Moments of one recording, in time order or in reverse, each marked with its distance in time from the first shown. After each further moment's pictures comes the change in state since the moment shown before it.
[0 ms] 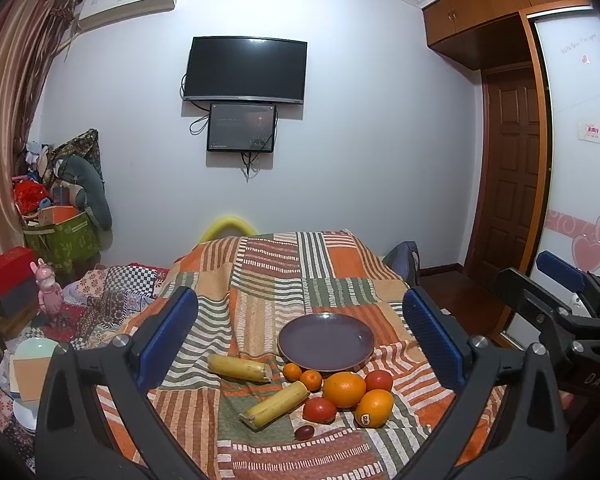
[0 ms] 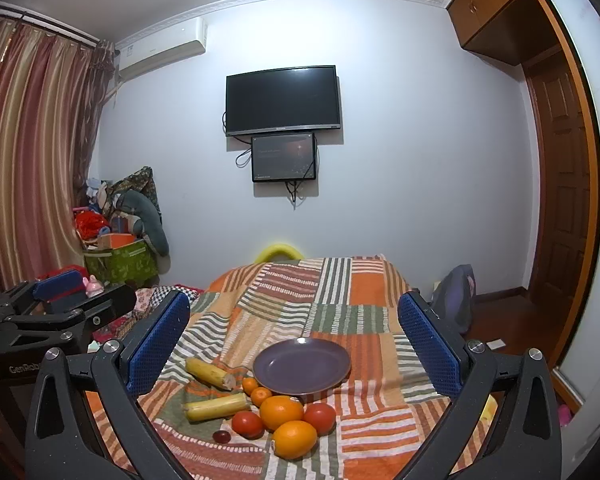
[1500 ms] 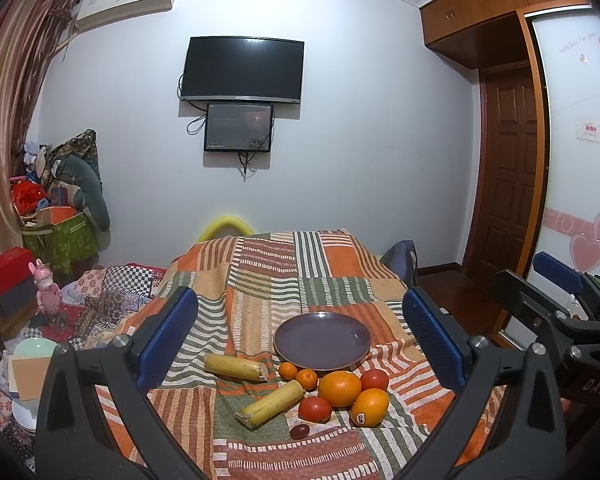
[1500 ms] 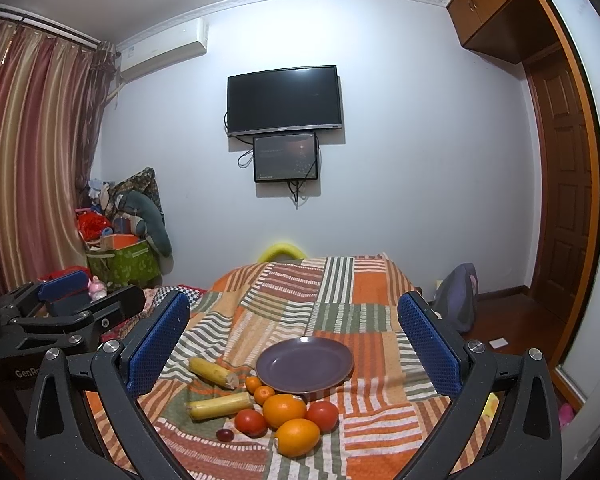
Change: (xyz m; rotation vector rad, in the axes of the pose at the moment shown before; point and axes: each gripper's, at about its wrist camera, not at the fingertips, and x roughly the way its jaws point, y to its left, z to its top) left arm 0.000 -0.005 0.000 -0.001 0.004 -0.007; right arm 0.001 0.000 -0.004 0.007 0.004 0.008
